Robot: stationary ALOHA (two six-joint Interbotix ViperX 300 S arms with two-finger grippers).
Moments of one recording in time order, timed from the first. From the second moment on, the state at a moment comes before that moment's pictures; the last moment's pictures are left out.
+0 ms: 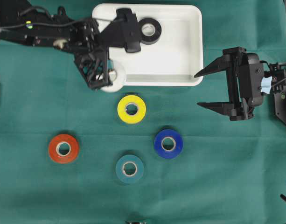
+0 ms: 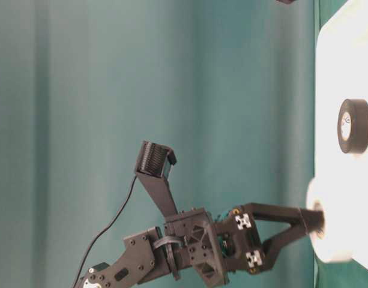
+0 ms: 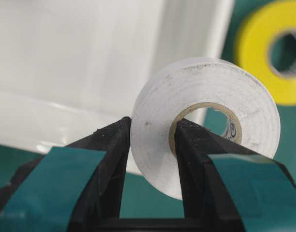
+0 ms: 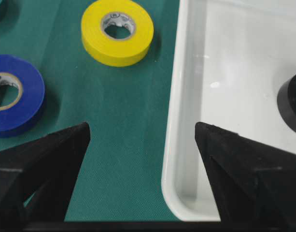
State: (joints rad) left arm 0.19 0.02 0.41 -0.02 0.70 -0.03; right arm 0.00 -0.52 1.11 -0.15 -0.06 0.11
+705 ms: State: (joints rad) left arm 0.26 0.13 0.34 -0.02 0.60 0.08; right arm 0.00 -0.52 1.11 -0.14 -0.06 0.11
